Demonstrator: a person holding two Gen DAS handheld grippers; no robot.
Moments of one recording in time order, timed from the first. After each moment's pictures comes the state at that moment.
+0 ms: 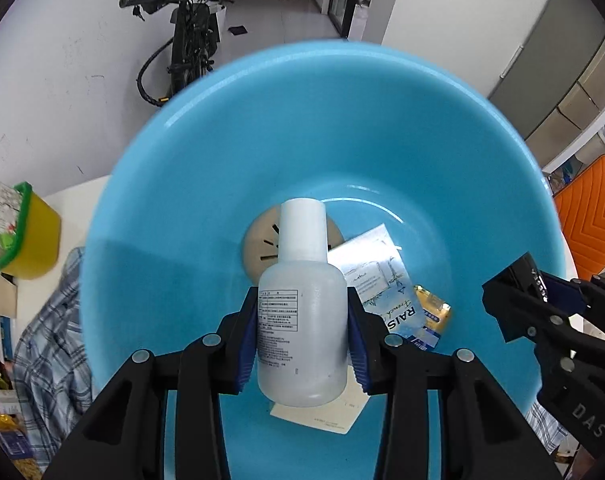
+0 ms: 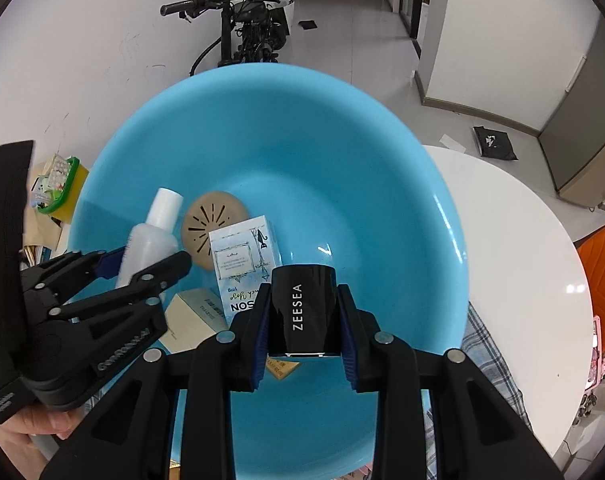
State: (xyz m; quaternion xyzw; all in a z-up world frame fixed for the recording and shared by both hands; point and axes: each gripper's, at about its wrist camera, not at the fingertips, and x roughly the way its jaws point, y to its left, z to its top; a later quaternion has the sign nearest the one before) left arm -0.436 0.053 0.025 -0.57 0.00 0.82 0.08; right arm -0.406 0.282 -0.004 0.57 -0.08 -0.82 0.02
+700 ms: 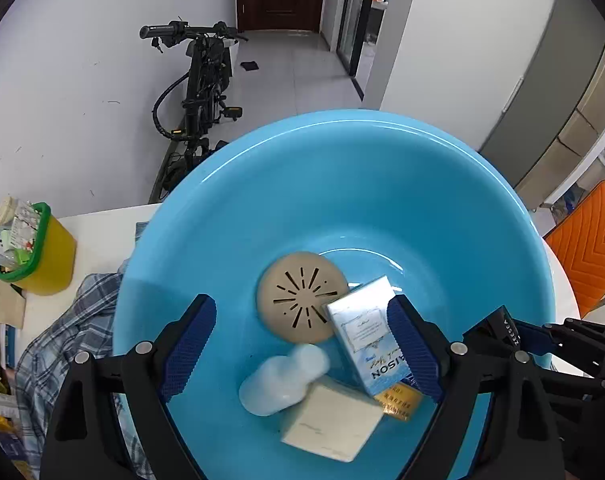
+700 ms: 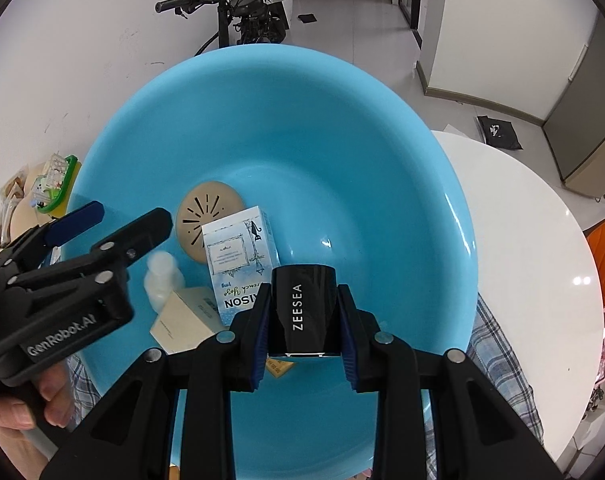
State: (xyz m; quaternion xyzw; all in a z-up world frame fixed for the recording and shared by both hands) left arm -0.415 0.053 0.063 -0.51 -0.01 0.86 0.06; right arm -0.403 0.289 -0.017 0.58 -0.10 -0.81 0.03
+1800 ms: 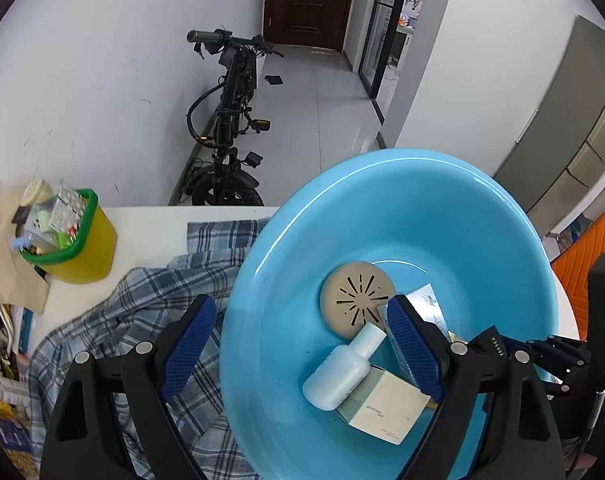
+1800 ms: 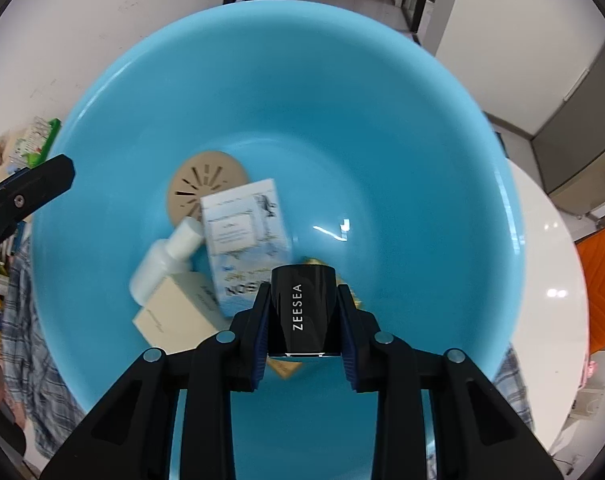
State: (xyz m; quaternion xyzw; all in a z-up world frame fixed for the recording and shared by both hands) left arm -0.410 -0.016 0.071 -0.48 -0.04 0.87 0.03; right arm -0.411 0.252 -0.032 0.59 -0.03 -0.80 0.00
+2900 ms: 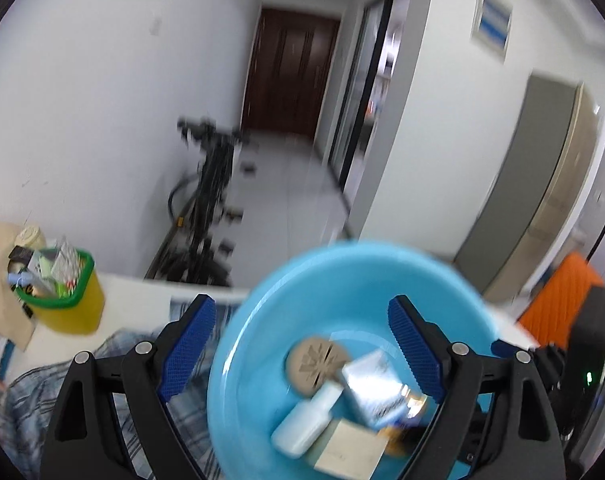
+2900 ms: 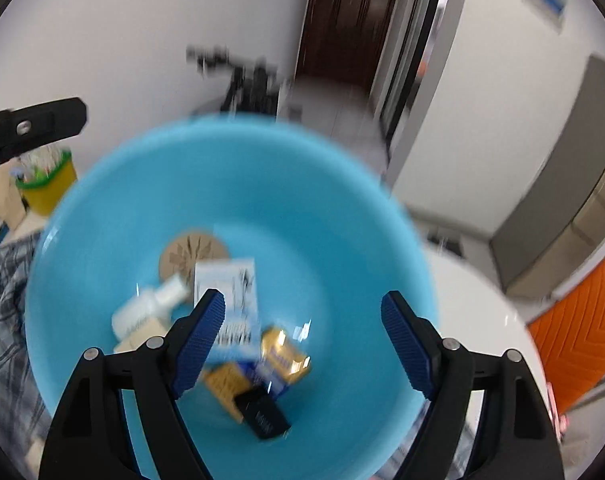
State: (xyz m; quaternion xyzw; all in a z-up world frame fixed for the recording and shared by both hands) left arm -0.362 -0.026 0.114 -0.28 -0.09 0.95 0.08; right arm -0.352 0.247 0.012 0.37 0.07 -0.93 -0.03
